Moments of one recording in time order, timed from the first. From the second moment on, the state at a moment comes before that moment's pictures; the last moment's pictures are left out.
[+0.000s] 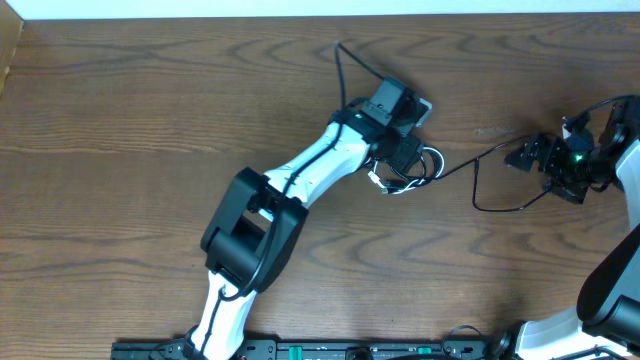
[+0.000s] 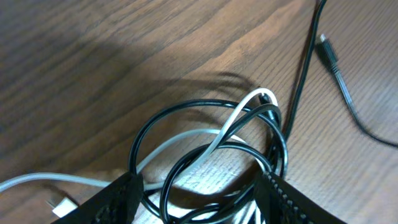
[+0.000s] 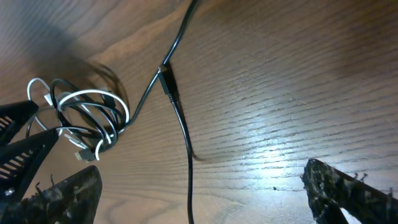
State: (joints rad) left arm -0.67 2.15 1.62 -0.51 0.25 -0.02; right arm -0.42 1.73 1.23 -0.95 -0.47 0.05
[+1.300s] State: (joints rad) left arm -0.67 2.19 1.64 -0.75 0.10 -0.05; right arm -0.34 1.73 1.23 -0.95 -0.69 0.01
